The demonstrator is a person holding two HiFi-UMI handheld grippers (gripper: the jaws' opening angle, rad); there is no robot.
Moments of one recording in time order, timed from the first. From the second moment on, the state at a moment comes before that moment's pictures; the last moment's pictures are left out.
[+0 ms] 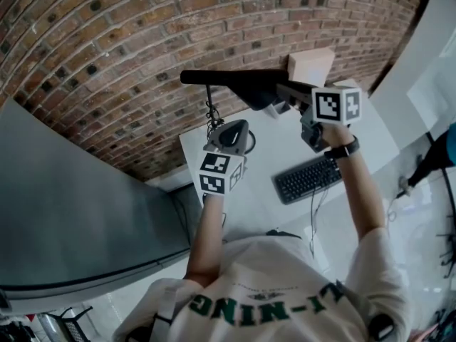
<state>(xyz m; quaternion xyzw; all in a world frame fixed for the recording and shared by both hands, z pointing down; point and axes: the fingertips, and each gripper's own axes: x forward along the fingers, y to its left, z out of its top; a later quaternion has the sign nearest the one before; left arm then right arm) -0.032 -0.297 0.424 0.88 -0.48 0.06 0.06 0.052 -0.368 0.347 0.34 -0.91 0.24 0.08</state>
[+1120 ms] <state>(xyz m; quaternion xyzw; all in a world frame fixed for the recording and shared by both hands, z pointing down) -0.035 -0.300 0.454 0.87 -0.48 0.08 0.08 0.057 -0.365 0.433 0.34 -0.88 0.33 0.09</state>
